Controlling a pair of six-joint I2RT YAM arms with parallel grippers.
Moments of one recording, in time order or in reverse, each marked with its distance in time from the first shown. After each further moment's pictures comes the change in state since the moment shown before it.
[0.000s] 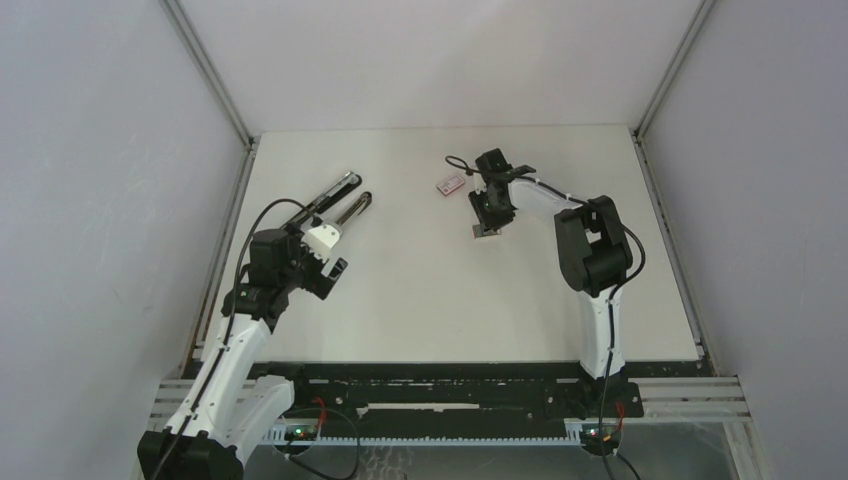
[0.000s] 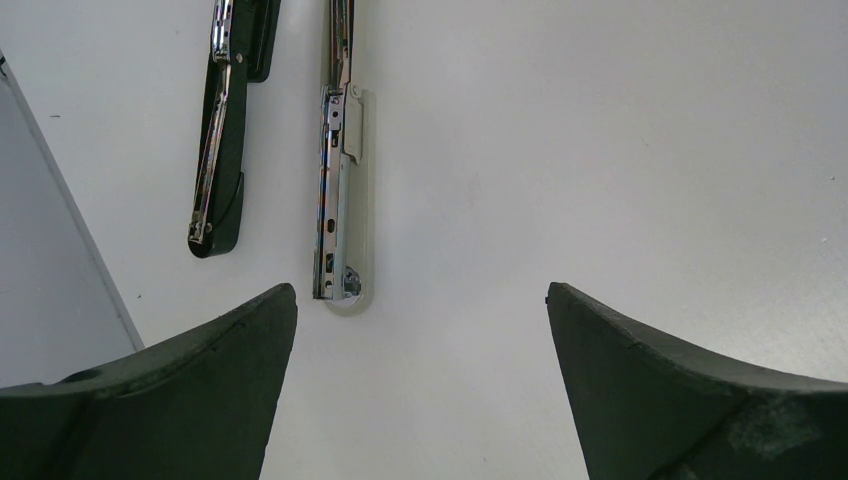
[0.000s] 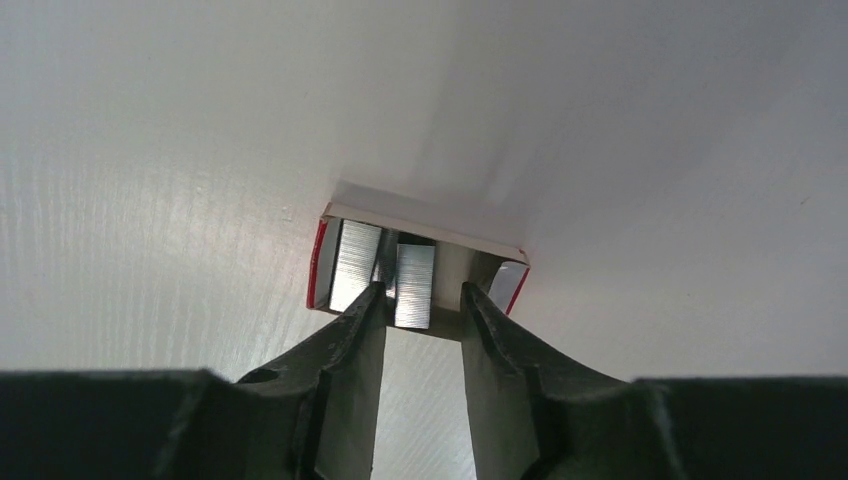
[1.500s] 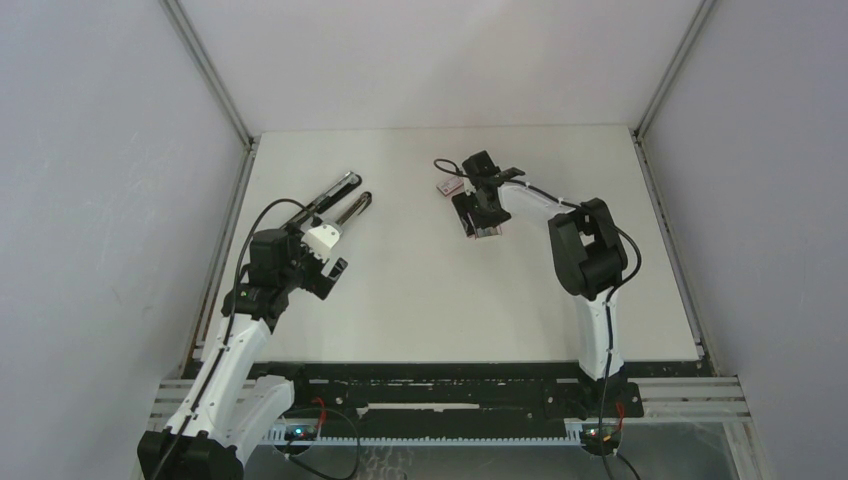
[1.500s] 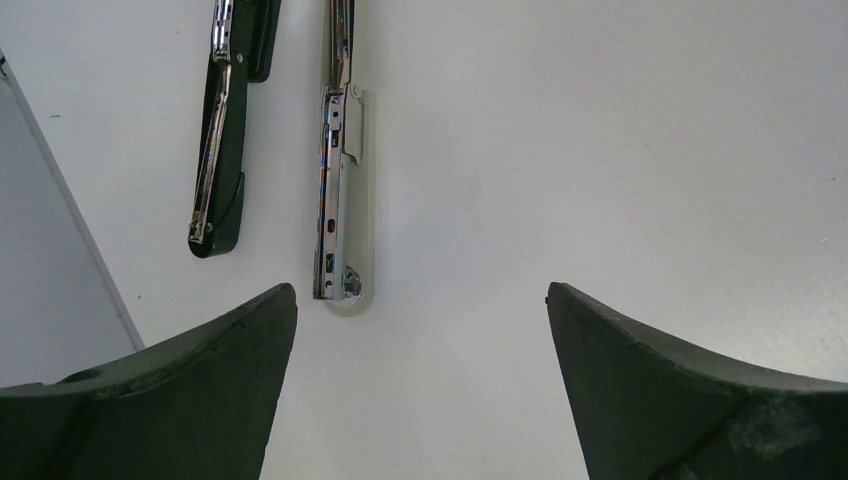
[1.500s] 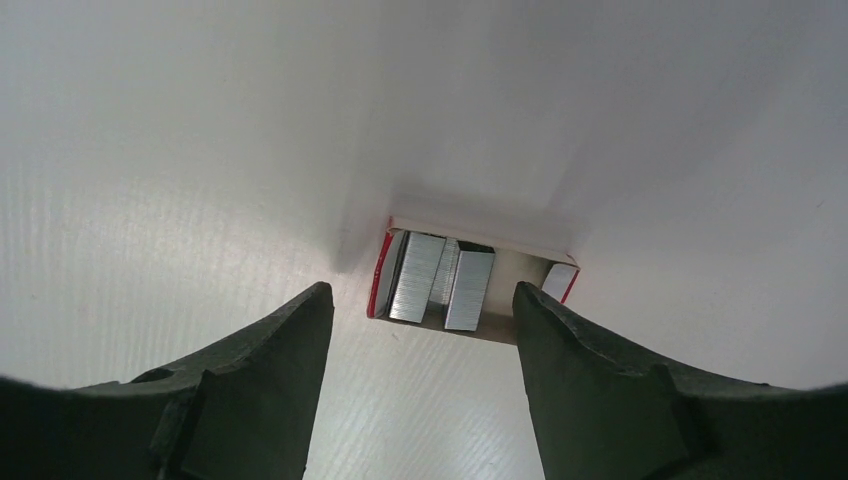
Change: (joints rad) left arm 0.000 0.000 0.000 0.000 0.000 0.000; right arm 0.061 -0.012 0.012 0.009 0.065 0.039
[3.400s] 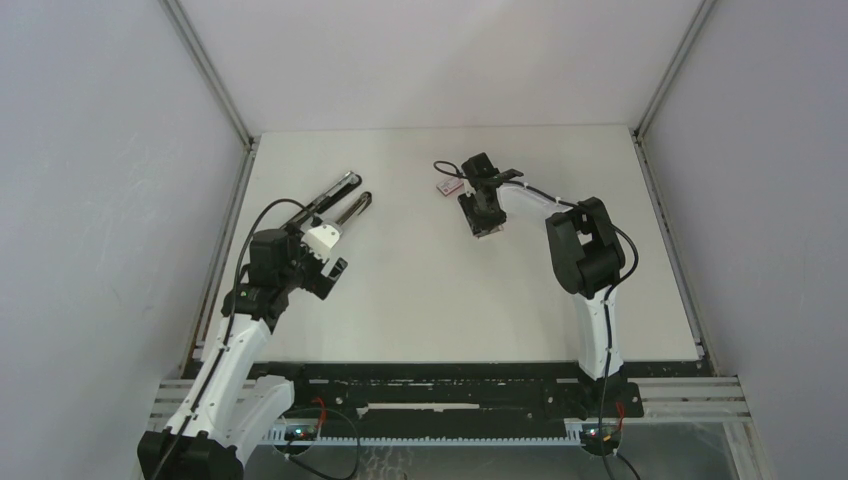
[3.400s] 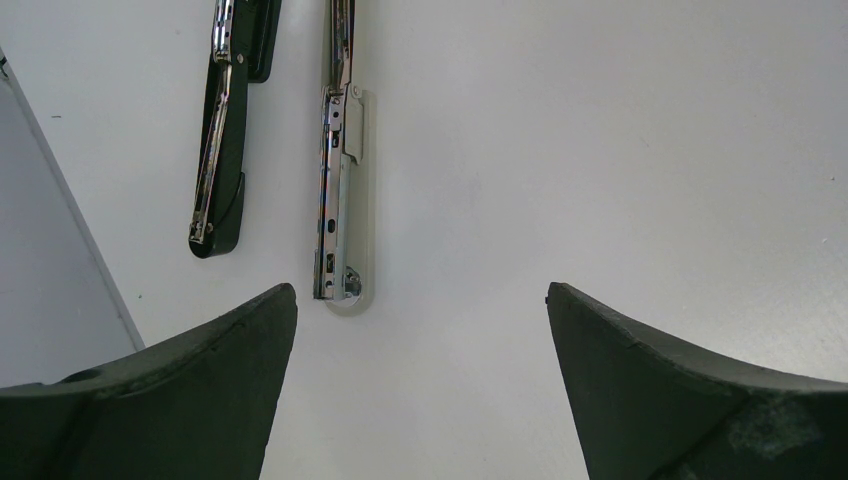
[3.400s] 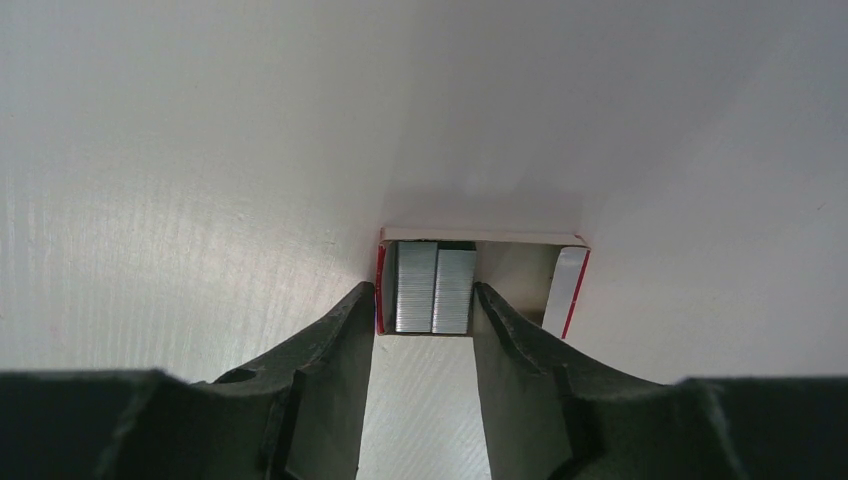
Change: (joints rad) left arm 0.000 -0.001 0.000 0.000 0.000 0.000; right arm 0.000 0.023 0.000 0.007 0.027 0.000
